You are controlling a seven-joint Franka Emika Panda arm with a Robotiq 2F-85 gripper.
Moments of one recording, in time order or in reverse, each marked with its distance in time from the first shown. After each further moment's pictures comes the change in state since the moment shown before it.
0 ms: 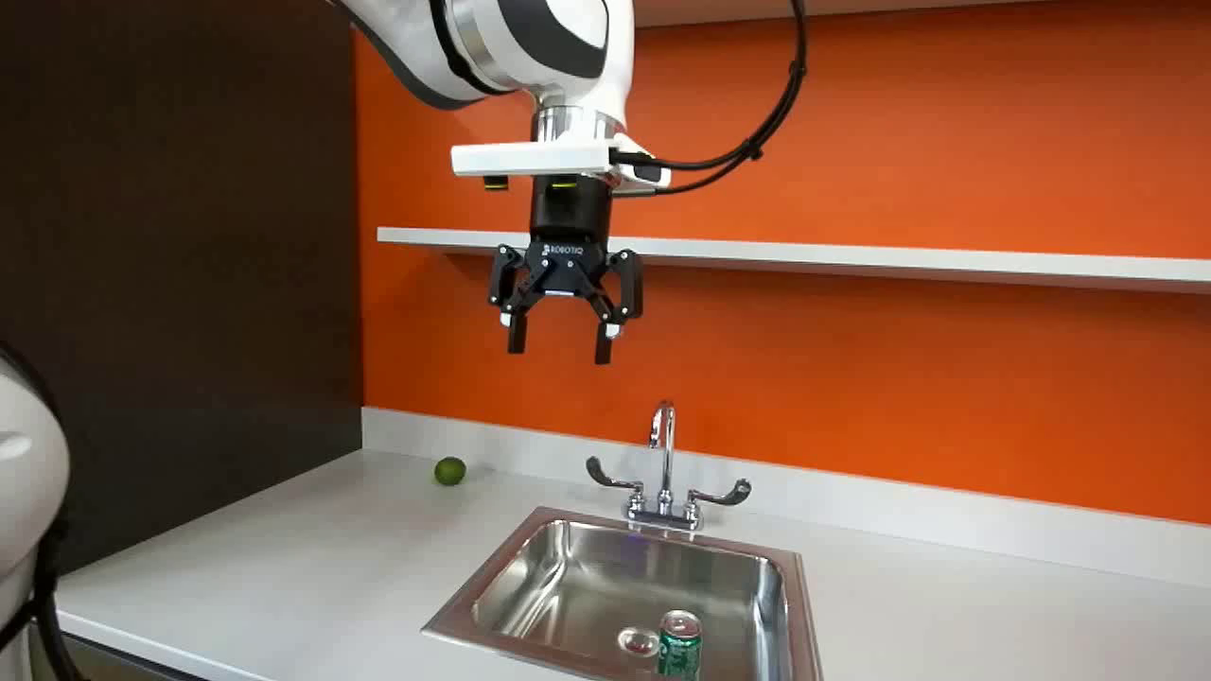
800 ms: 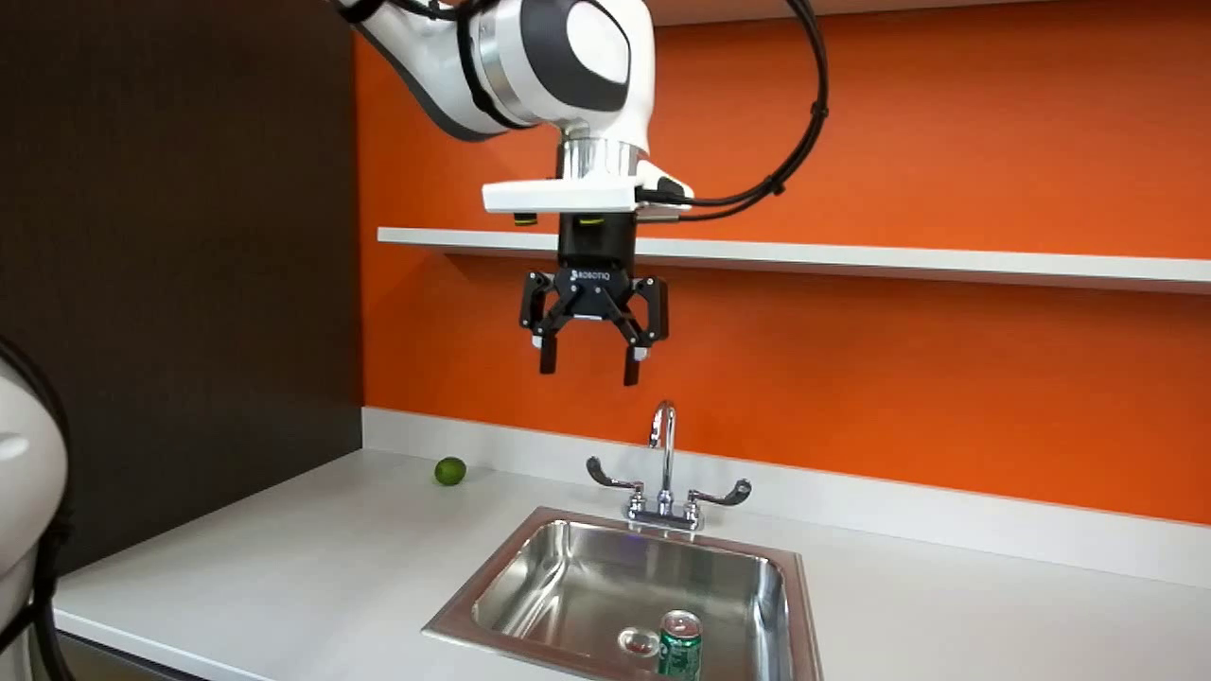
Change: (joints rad) arm -0.008 0.076 -0.033 0.000 0.004 0.128 0.004
